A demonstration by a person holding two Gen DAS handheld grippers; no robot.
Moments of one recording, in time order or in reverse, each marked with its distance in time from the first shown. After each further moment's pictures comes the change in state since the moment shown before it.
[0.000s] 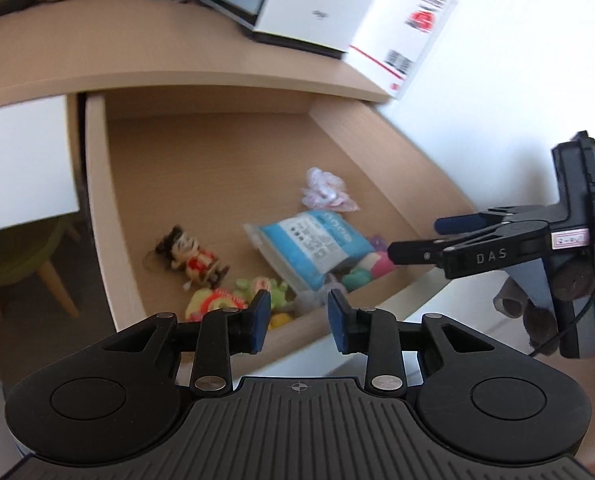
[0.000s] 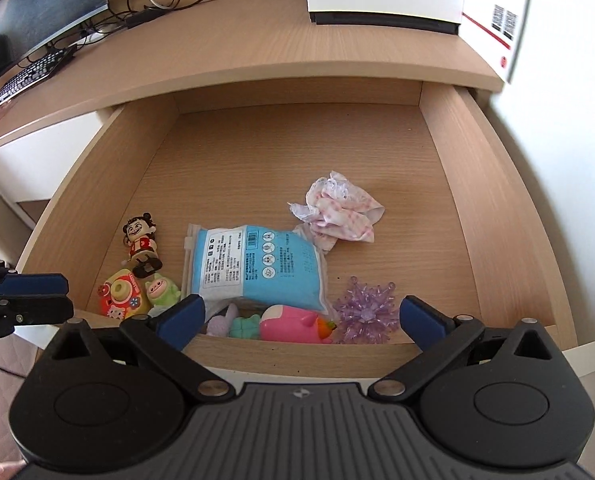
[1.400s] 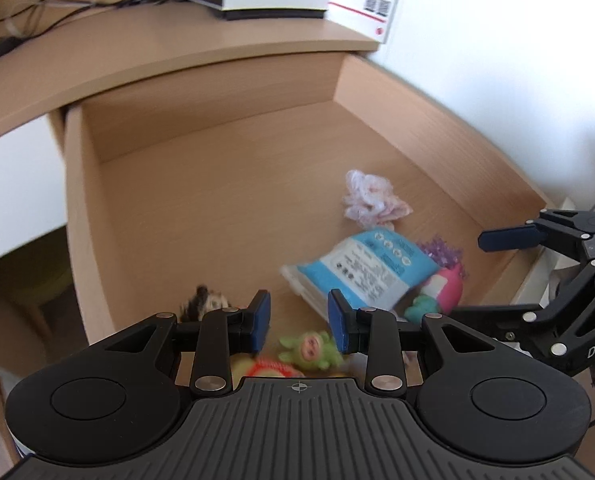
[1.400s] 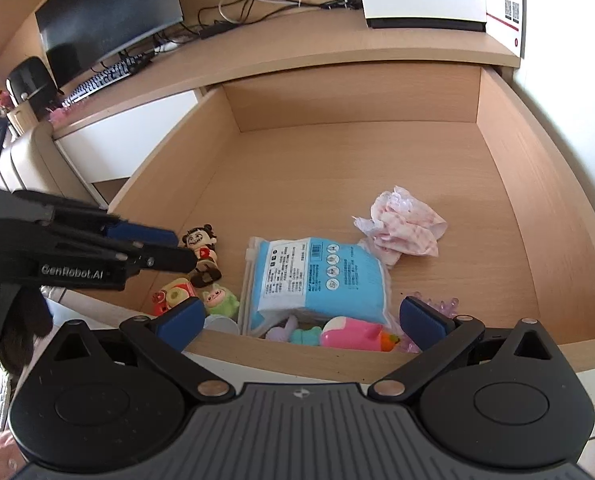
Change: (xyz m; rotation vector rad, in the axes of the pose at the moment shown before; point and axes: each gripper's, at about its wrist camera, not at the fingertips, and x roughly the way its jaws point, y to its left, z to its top) left arm 0.042 -0.036 0.002 0.152 0.086 0.137; right arm -0.032 0.008 -0.056 -0.030 -0.091 0.198
